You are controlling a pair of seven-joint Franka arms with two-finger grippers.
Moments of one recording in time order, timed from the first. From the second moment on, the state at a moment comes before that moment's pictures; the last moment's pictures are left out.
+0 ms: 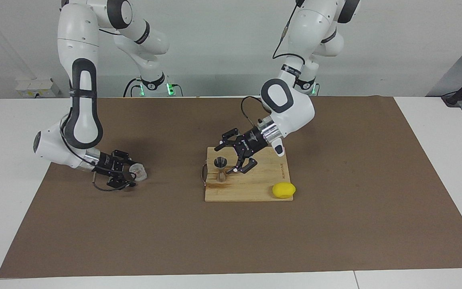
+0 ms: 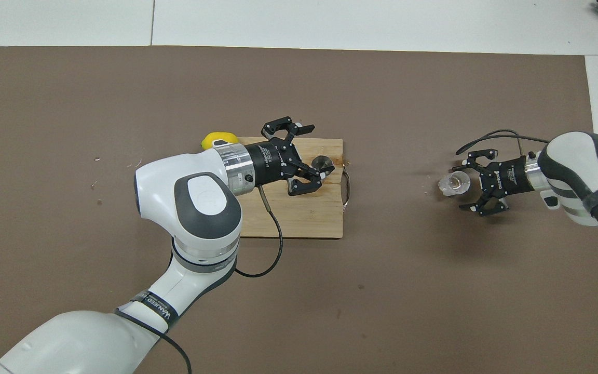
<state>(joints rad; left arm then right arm) -0.39 0.31 -0.23 -1.85 -1.61 2.60 -1.24 -0.20 0.44 -0.02 -1.93 0.72 2.00 0.81</state>
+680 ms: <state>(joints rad) -0.16 0.18 -0.22 -1.86 -0.99 2.43 -1.26 -0.18 0.44 -0.02 -1.93 0.72 1.97 0.81</state>
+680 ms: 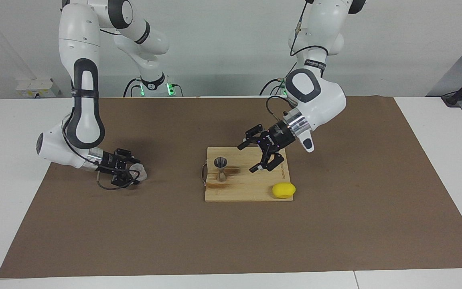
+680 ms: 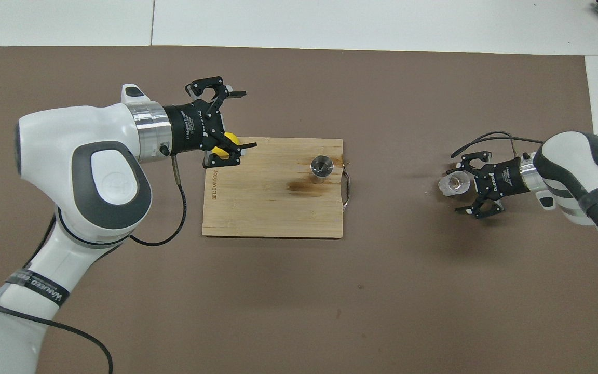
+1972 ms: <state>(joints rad) 0.10 -0.03 -0.21 -1.82 -0.12 2.01 -0.80 0.00 0.31 -0.02 -1.84 0.71 2.06 1.26</state>
